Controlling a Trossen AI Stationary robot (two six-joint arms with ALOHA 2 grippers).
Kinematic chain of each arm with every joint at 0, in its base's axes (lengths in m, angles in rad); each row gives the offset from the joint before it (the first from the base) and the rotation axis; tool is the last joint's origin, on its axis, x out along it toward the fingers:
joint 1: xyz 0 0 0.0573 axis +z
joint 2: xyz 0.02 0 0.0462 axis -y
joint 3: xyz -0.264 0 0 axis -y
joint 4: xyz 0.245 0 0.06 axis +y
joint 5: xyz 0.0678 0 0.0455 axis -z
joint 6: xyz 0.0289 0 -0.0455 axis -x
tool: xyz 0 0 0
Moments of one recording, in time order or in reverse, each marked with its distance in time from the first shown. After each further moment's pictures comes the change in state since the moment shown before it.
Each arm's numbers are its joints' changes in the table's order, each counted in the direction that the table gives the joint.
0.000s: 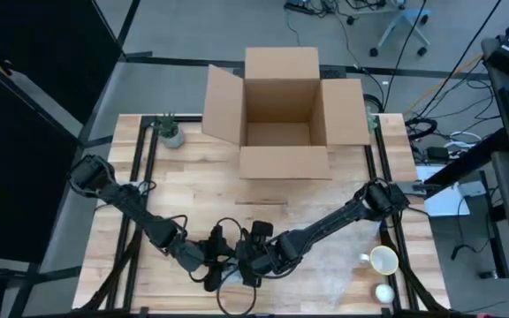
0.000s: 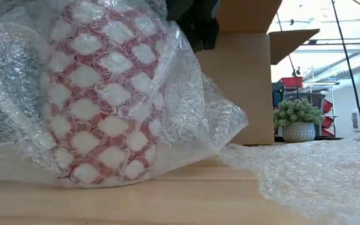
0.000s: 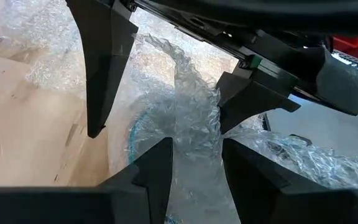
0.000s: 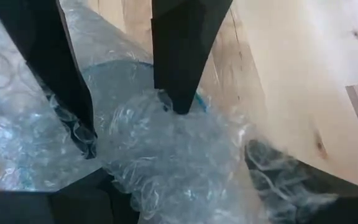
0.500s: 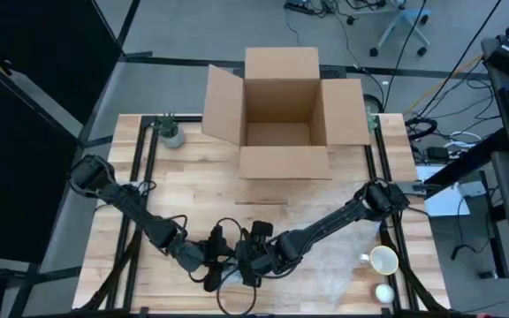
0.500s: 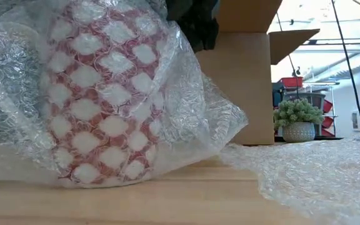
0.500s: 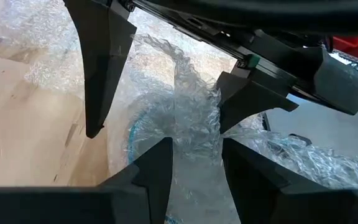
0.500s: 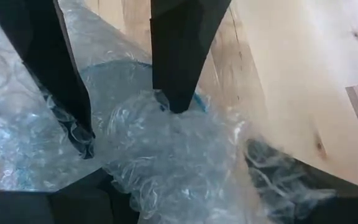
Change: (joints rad) left arm -0.005 0.000 0.000 0.000 0.000 -0.001; right arm 0.000 0.000 -0.002 -0.004 0.000 0.004
